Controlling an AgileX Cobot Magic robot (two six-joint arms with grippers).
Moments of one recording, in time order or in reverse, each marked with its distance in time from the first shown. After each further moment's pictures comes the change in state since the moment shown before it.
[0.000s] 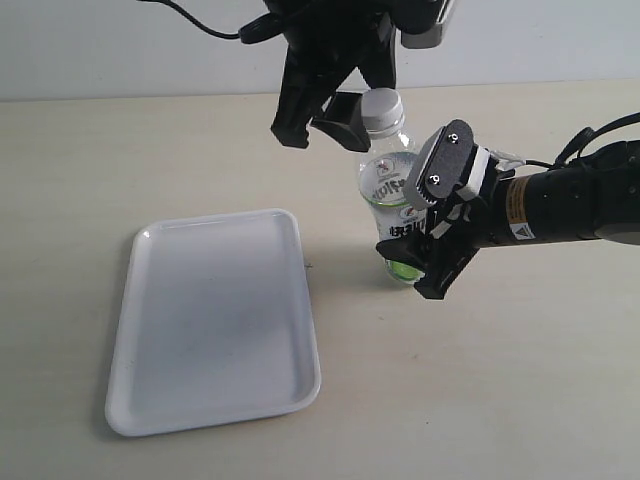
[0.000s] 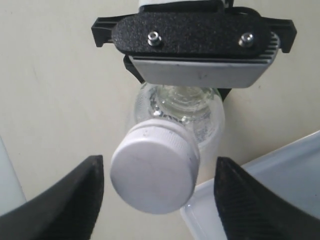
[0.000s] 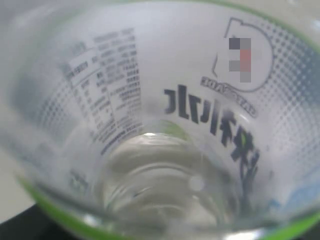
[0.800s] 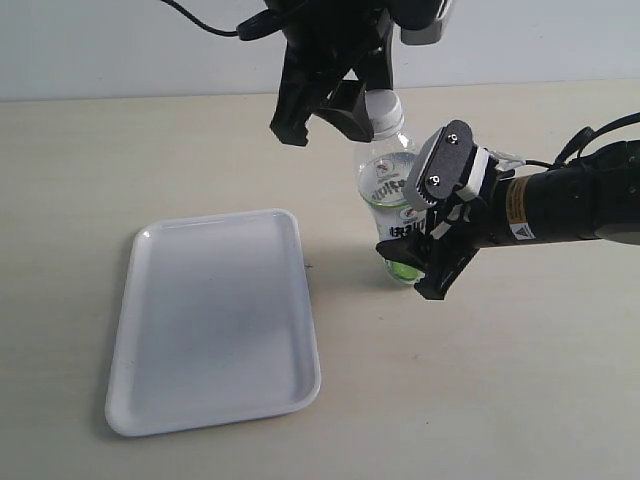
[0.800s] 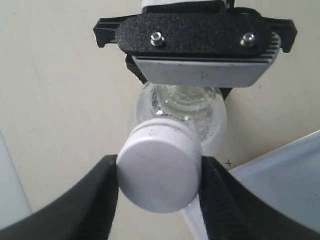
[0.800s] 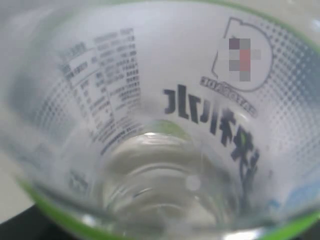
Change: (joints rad) left arm 0.000 -0.003 0.000 0.000 0.000 0.000; right arm 0.000 0.000 0.000 0.000 0.002 -0.002
